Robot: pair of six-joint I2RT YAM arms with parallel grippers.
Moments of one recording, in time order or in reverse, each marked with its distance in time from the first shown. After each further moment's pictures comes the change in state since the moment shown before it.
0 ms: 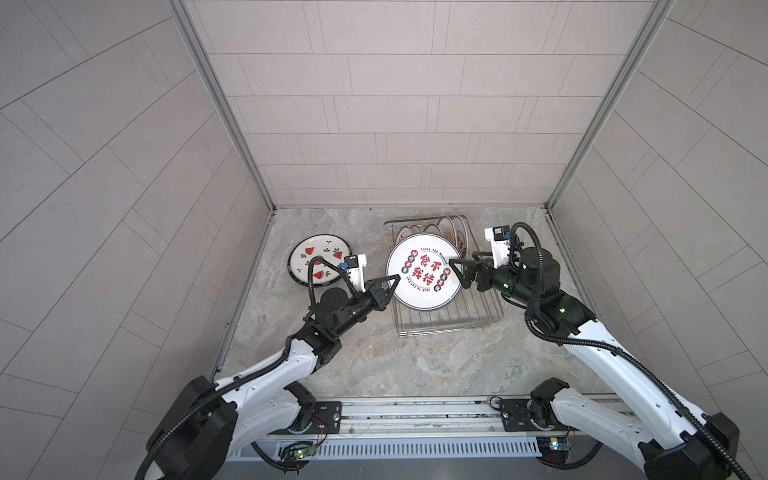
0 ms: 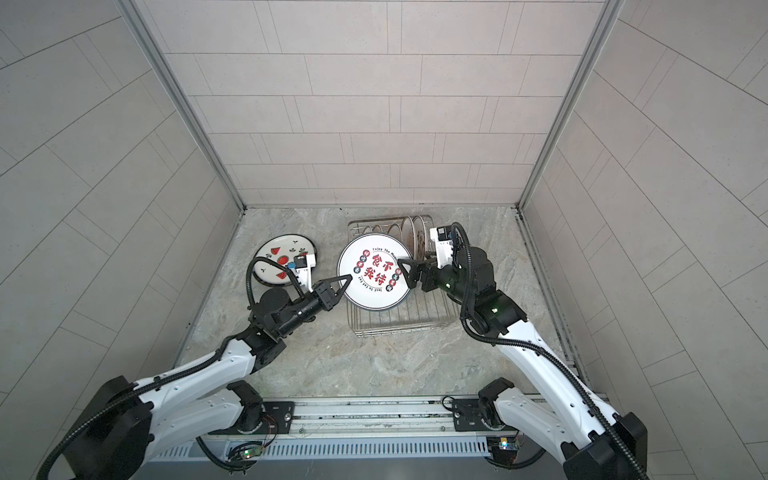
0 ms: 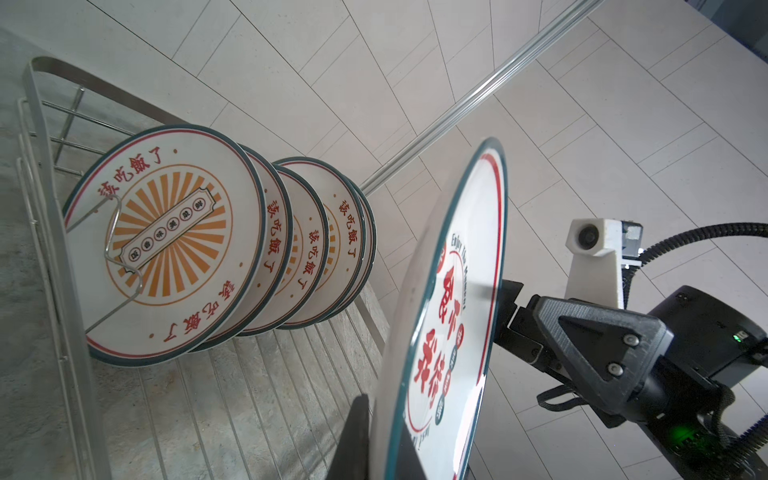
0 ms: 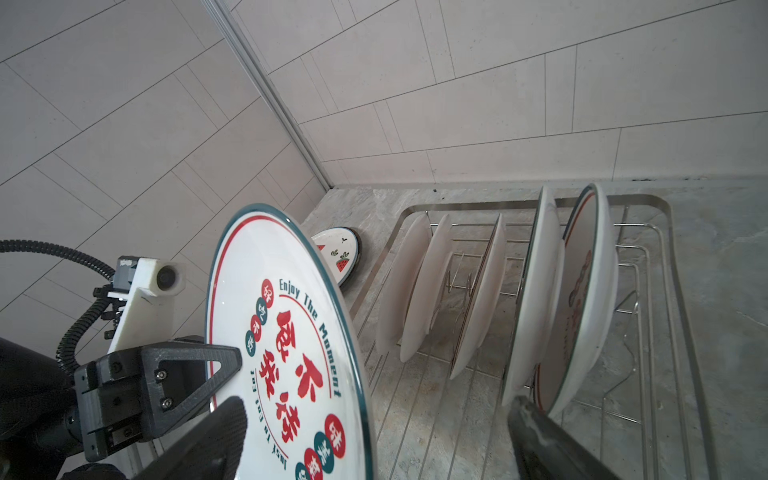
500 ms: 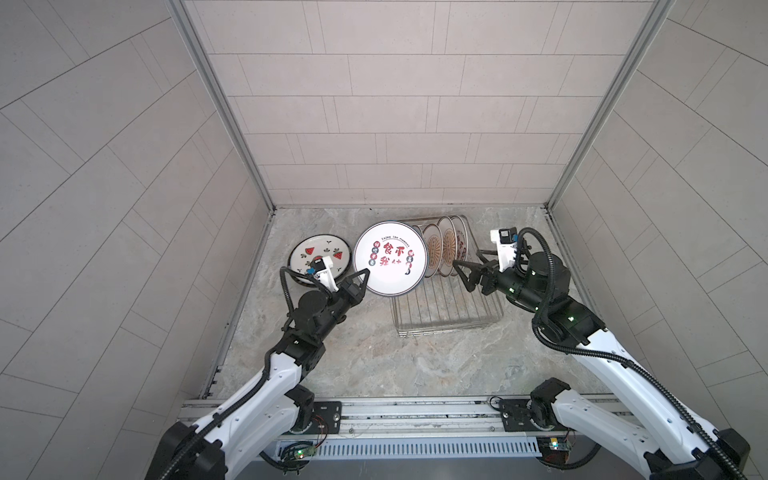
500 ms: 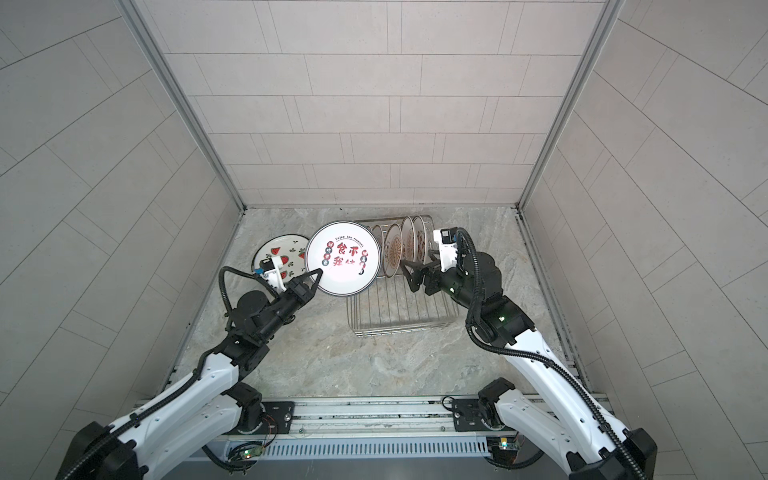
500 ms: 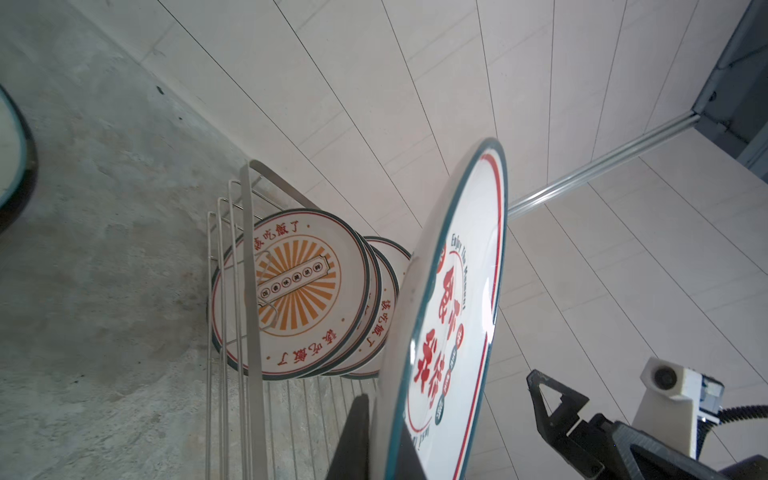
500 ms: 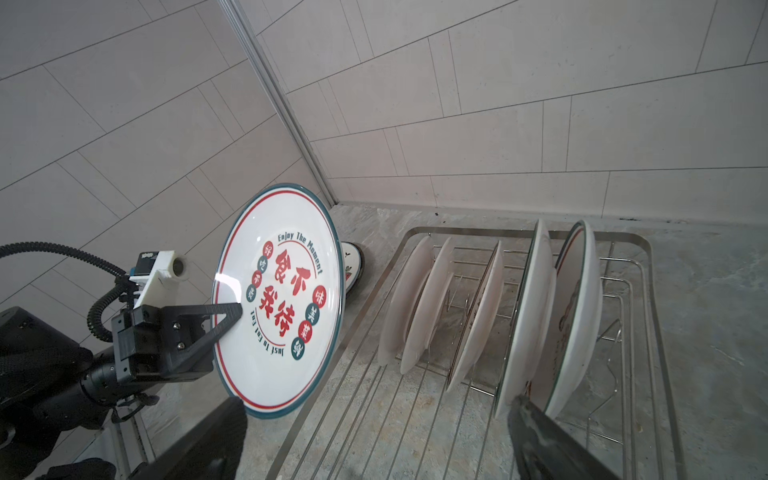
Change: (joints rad) left arm 0.196 -0.222 -0.064 -0.195 -0.086 -0.122; right arm 0.026 -0.041 -0.009 -0.002 0.008 -0.061
